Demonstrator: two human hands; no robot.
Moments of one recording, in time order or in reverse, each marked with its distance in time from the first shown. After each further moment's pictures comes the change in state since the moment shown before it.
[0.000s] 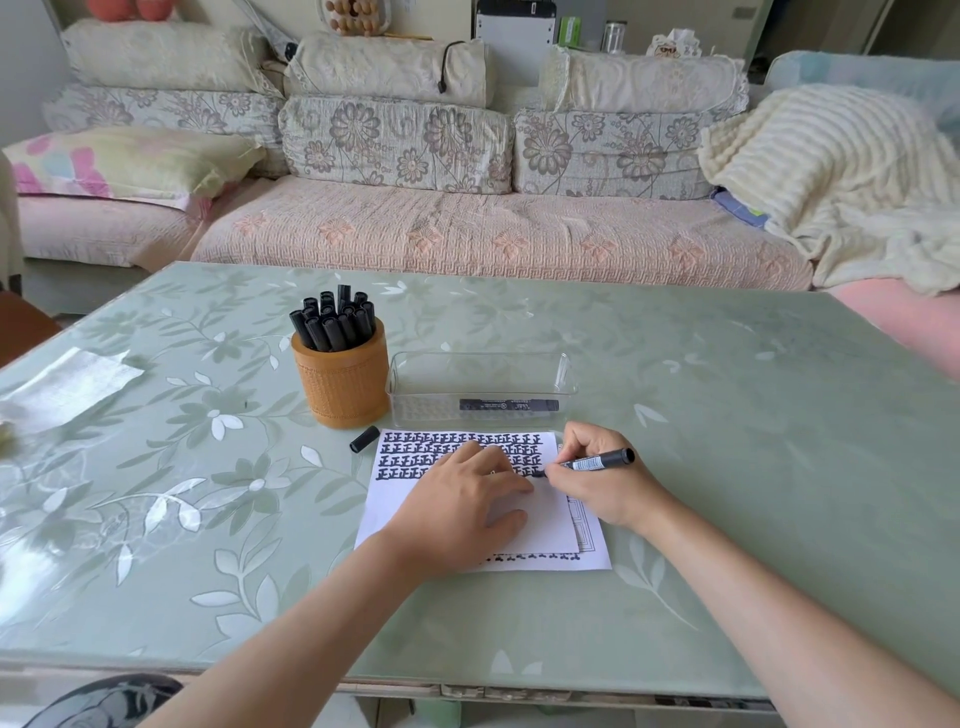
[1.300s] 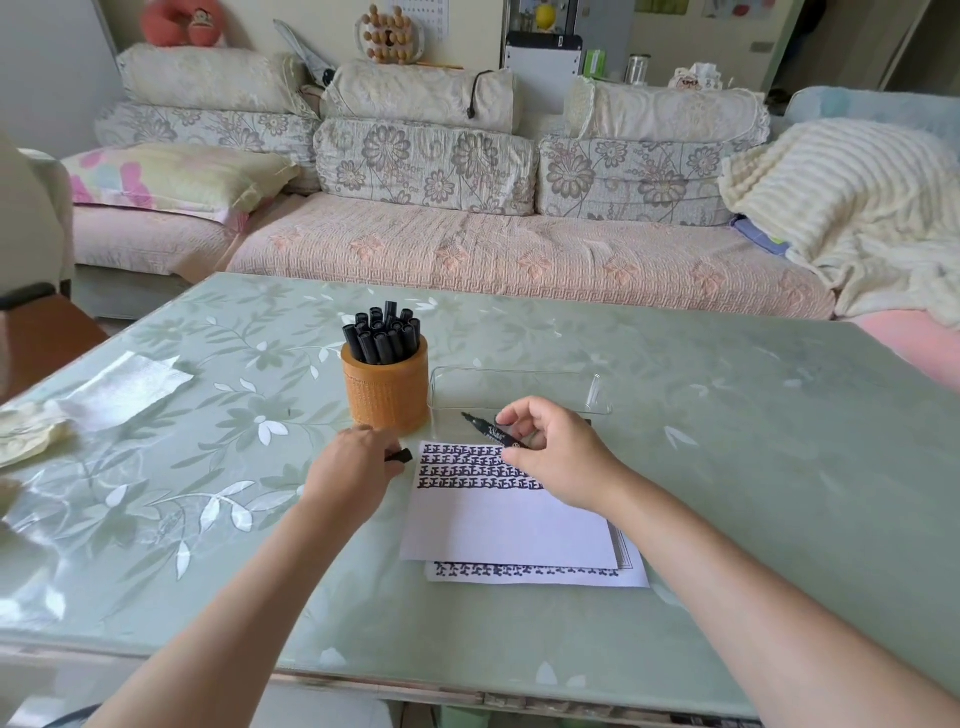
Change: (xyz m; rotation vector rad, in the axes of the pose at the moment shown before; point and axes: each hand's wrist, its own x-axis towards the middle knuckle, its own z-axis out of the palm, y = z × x) left_hand -0.038 -0.095 -0.070 0.127 0.041 -0.667; right_hand 0.022 -0.084 0.051 -0.091 -0.128 -0.069
